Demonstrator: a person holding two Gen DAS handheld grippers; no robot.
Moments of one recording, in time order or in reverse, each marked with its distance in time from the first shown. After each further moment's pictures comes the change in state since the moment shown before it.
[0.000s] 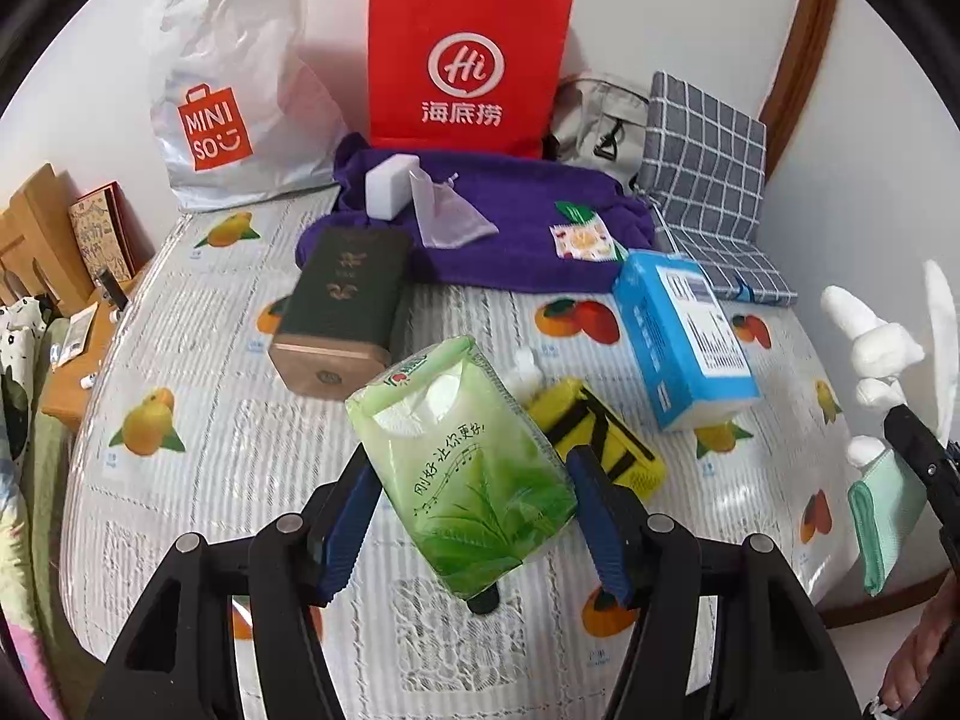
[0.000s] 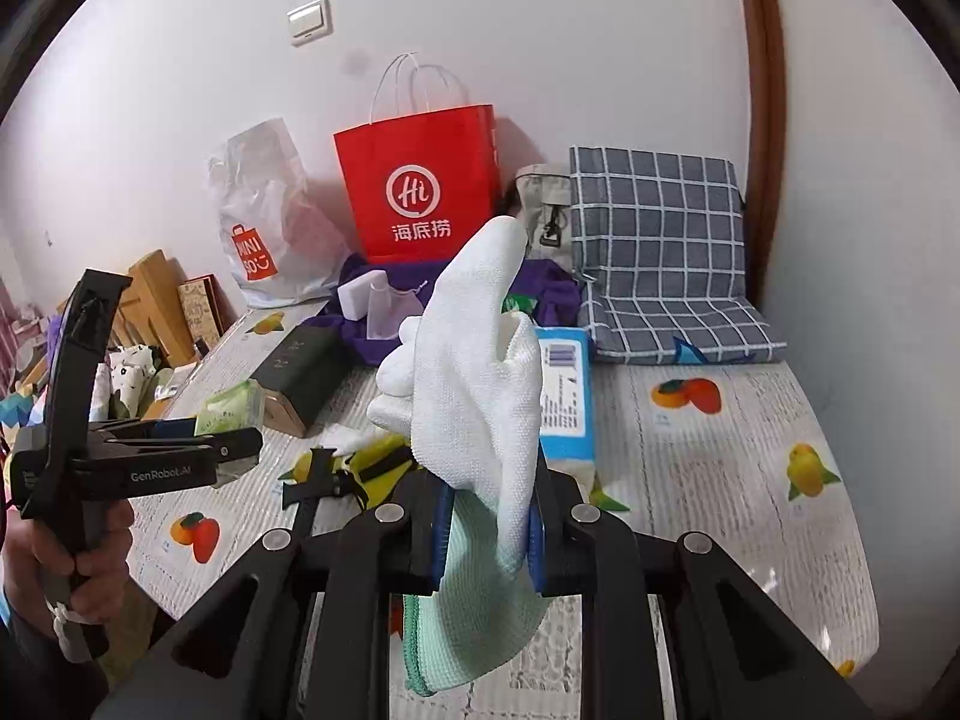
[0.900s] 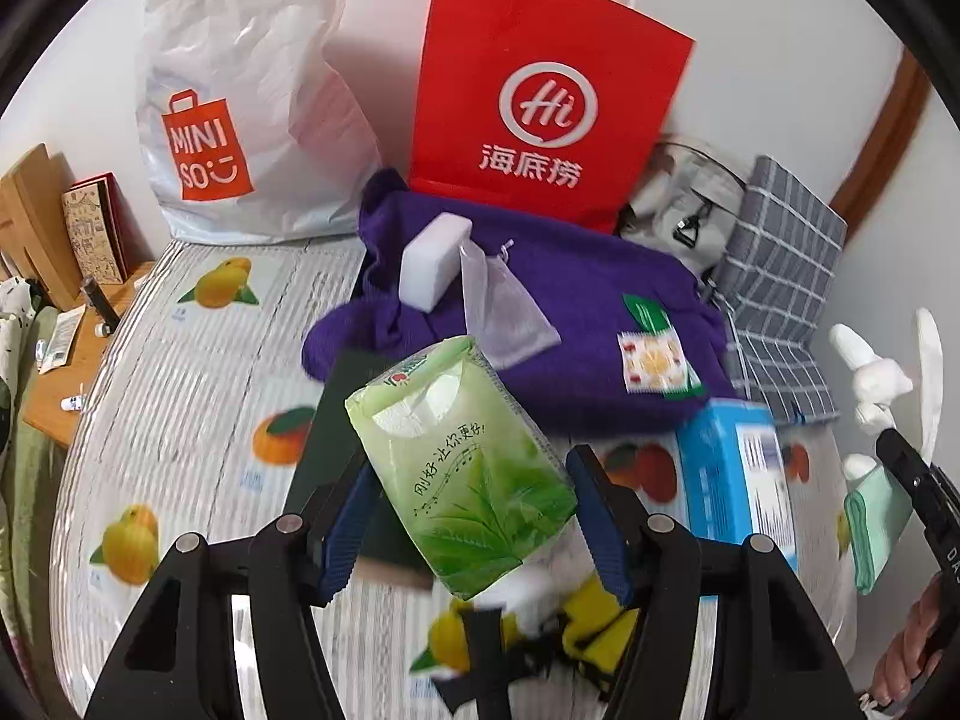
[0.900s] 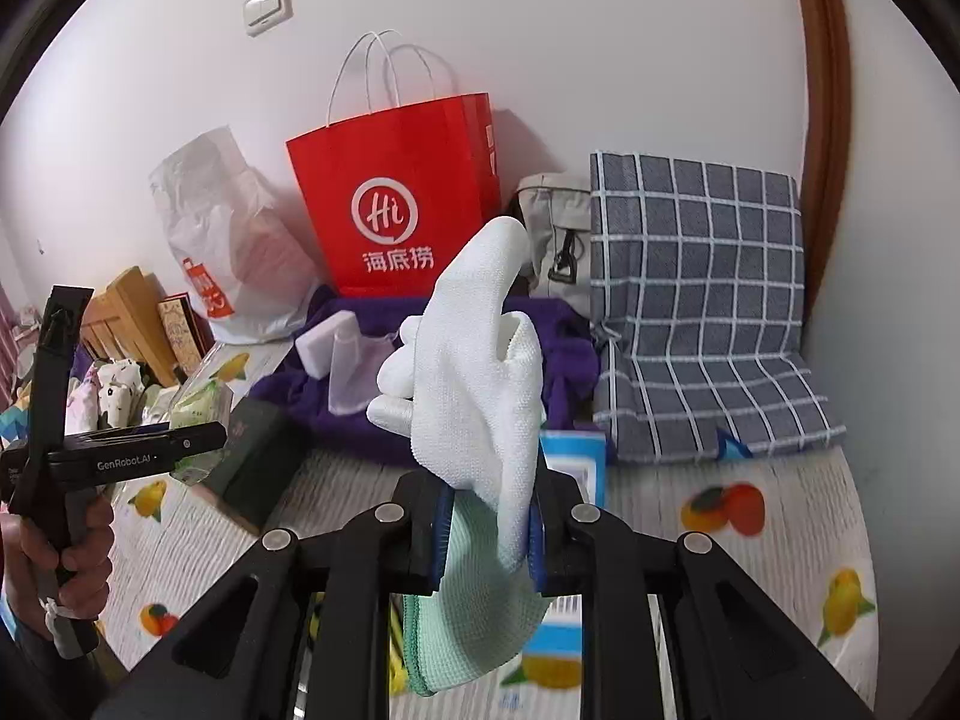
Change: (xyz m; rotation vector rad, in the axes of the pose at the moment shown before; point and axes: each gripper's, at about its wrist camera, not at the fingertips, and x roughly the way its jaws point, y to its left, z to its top) left arm 0.071 0.040 0.108 -0.130 -0.002 -0.001; right arm 0.116 -0.026 0.096 0.003 0.037 0.029
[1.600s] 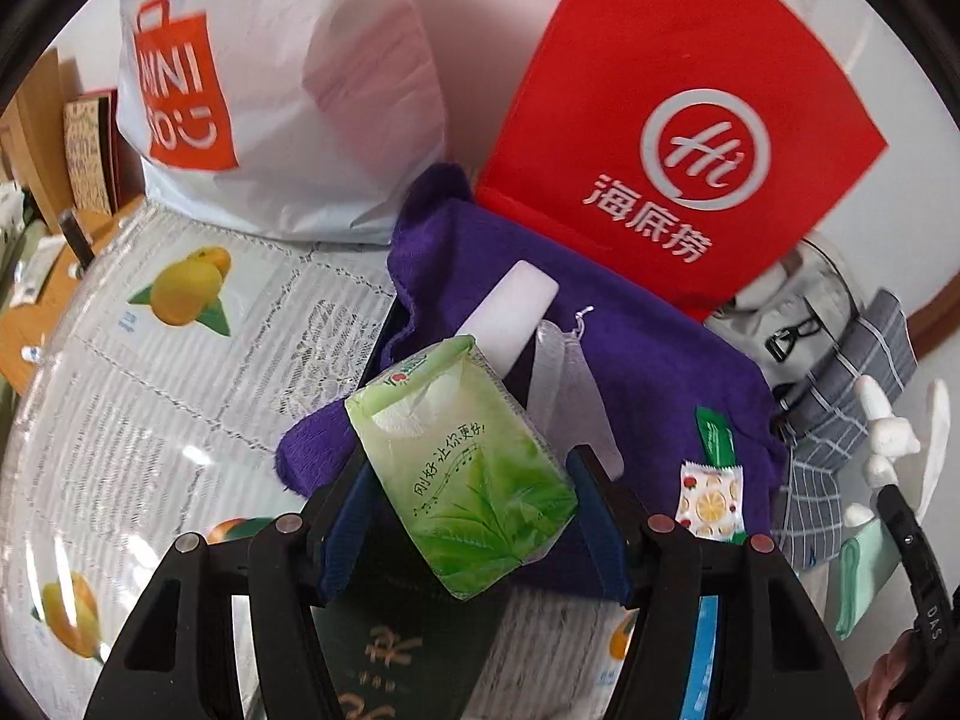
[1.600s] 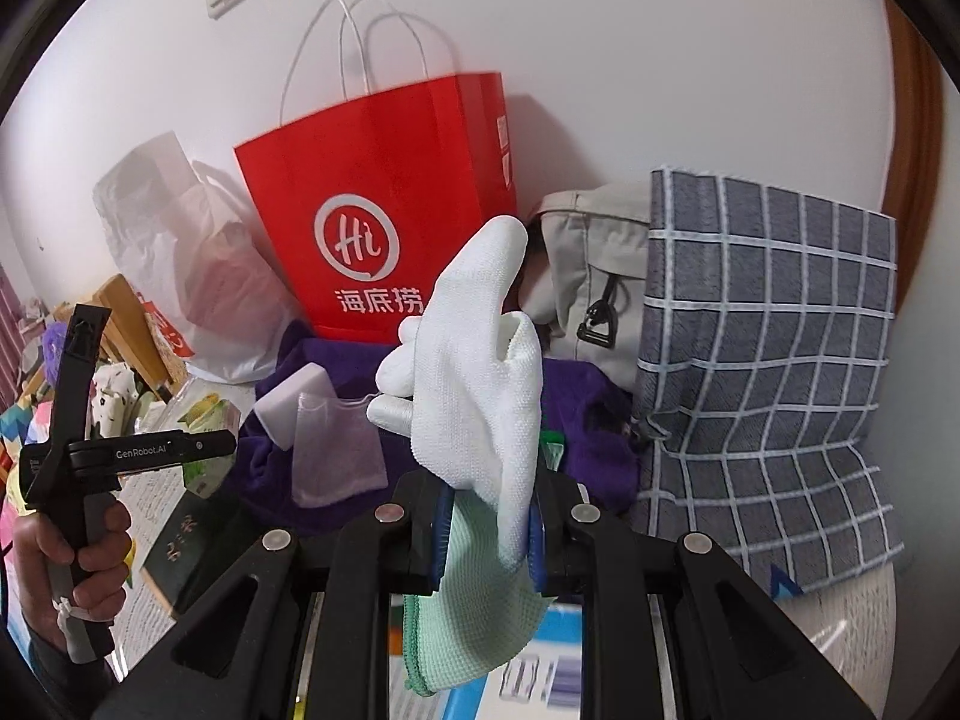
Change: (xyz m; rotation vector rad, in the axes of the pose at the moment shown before) left arm 0.094 0.037 0.070 -0.236 0.072 -0.012; right arm 0.116 -0.005 0.077 -0.031 0.055 0.042
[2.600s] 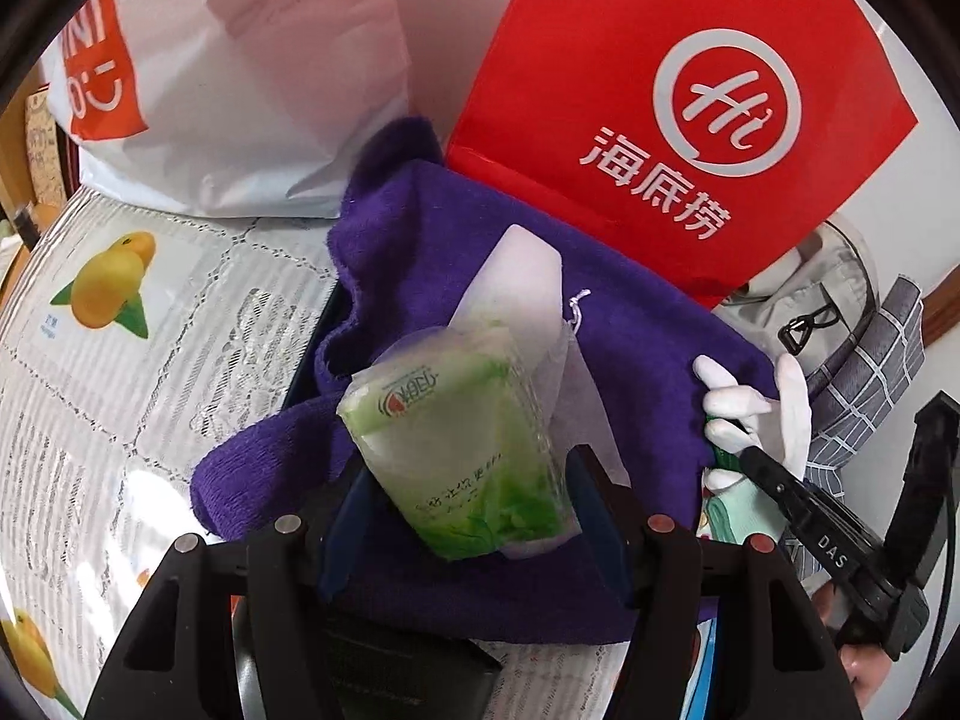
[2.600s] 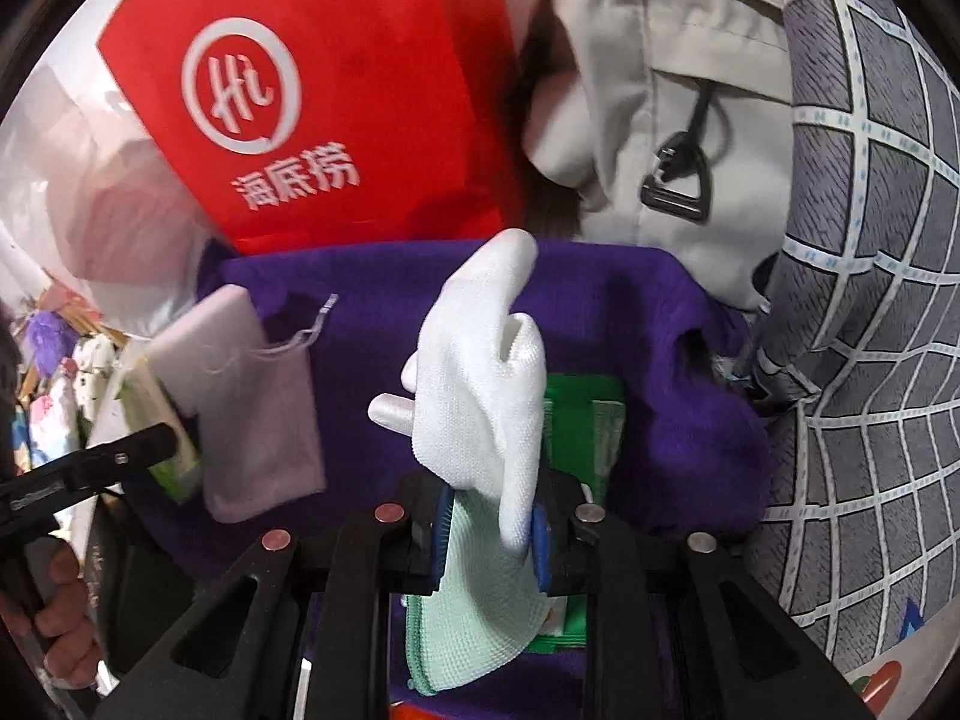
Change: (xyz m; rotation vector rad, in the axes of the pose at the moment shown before) left arm 0.047 -0.011 0.004 0.034 0.035 -0.049; right arm 0.136 -0.006 -0.009 0.065 0.237 0.004
